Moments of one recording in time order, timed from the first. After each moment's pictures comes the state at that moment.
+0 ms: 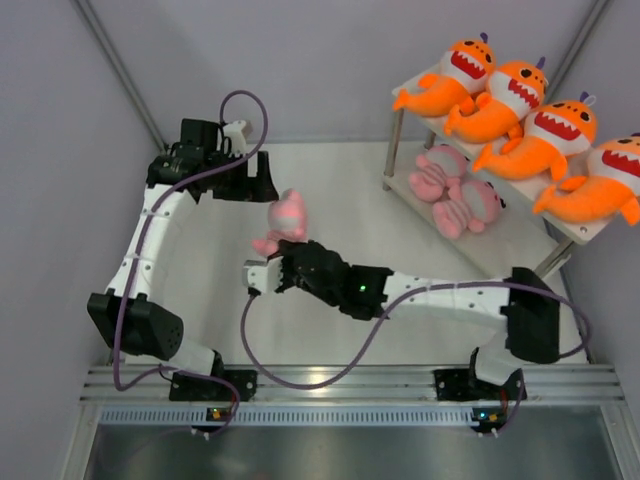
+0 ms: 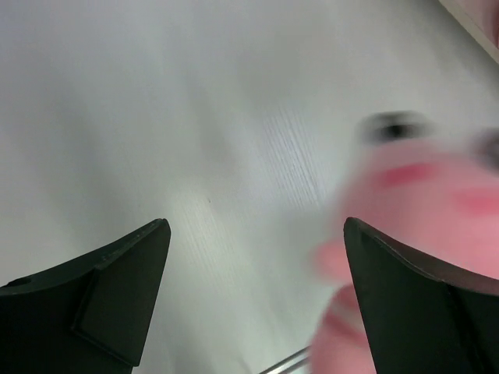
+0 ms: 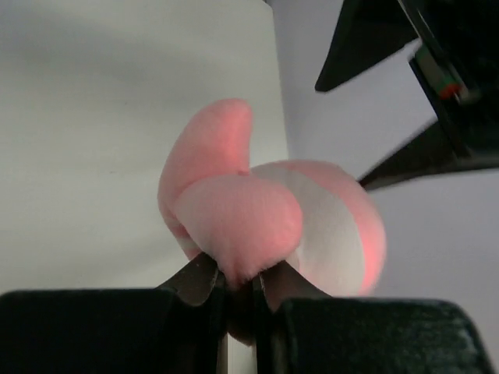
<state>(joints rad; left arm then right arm) -0.16 1.51 1.64 -0.96 0.35 -0.09 1.27 1.65 1.23 0.11 0.39 -0.98</state>
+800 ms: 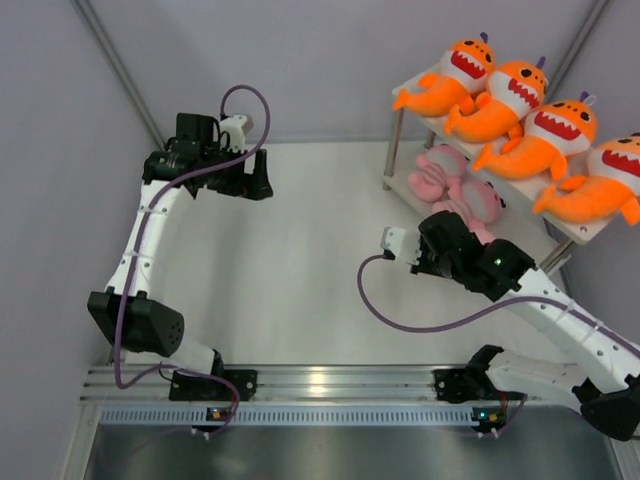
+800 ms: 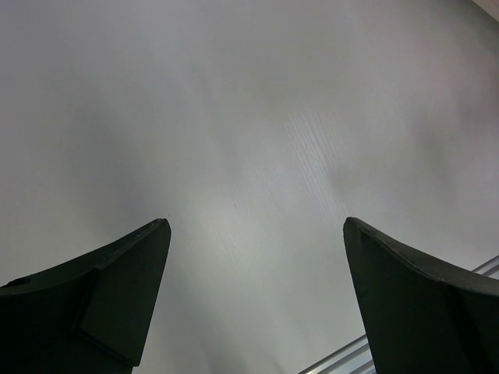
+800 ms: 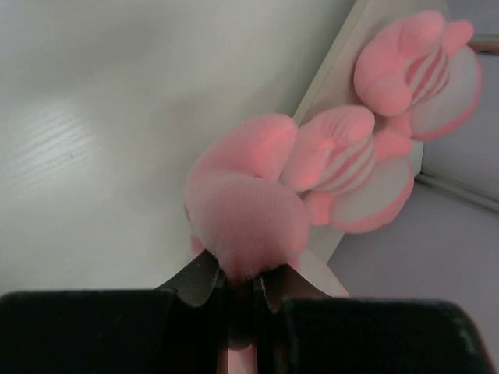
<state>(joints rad) -0.14 1.53 1.71 -0.98 0.35 0.04 0.80 1.02 1.09 -0.93 0.30 -0.72</state>
